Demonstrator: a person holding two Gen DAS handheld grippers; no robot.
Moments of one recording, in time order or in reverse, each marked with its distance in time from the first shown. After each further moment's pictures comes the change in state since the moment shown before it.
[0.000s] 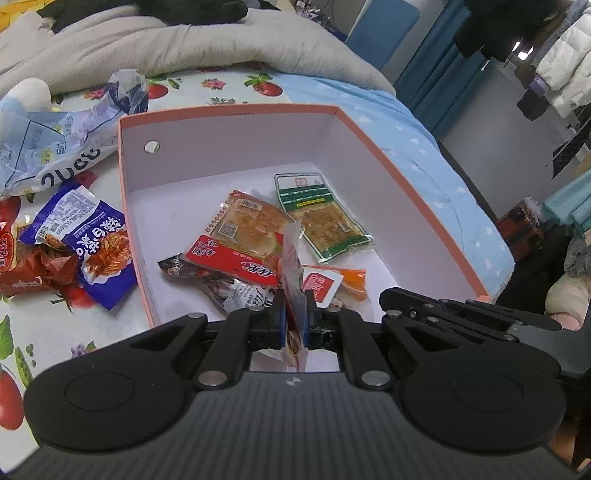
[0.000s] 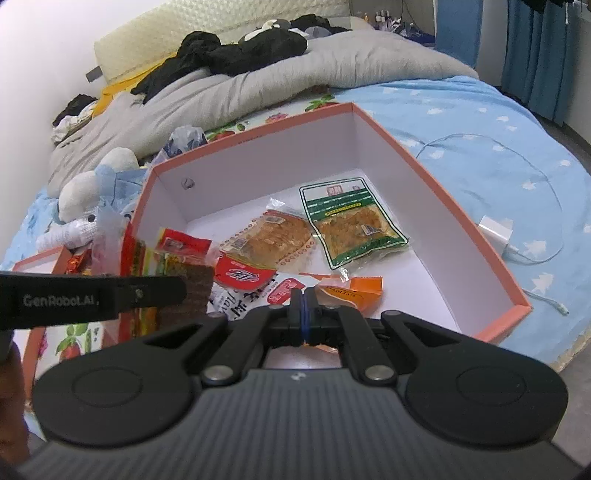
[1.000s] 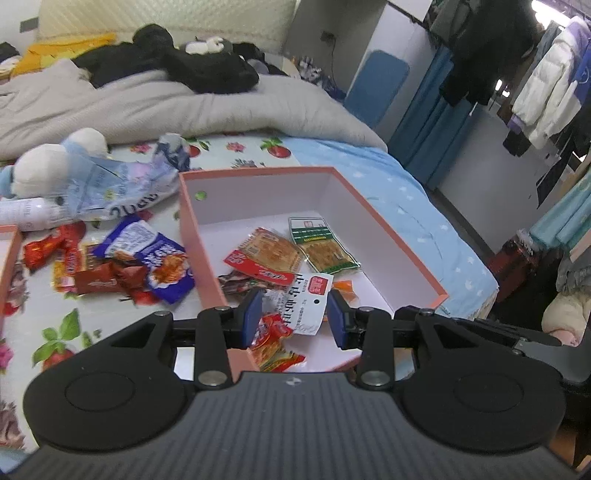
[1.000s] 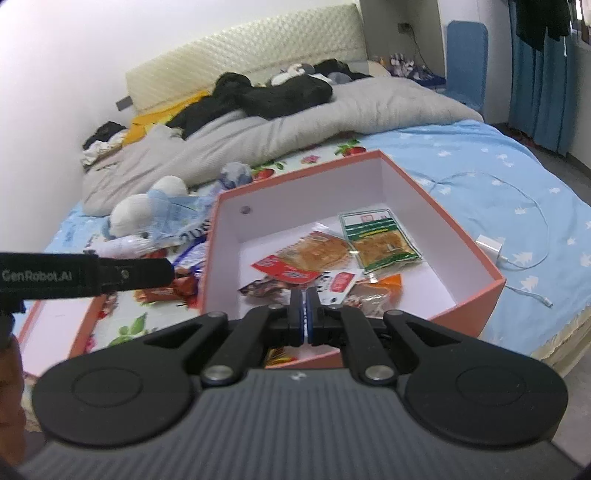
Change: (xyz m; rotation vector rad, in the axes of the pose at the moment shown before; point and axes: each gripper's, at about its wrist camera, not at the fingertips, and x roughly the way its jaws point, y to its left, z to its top) left arm -0.155 -0.001 -0.065 0.018 -0.217 0.031; right arm -0.108 0.052 -0.041 -0.030 -0.161 0.055
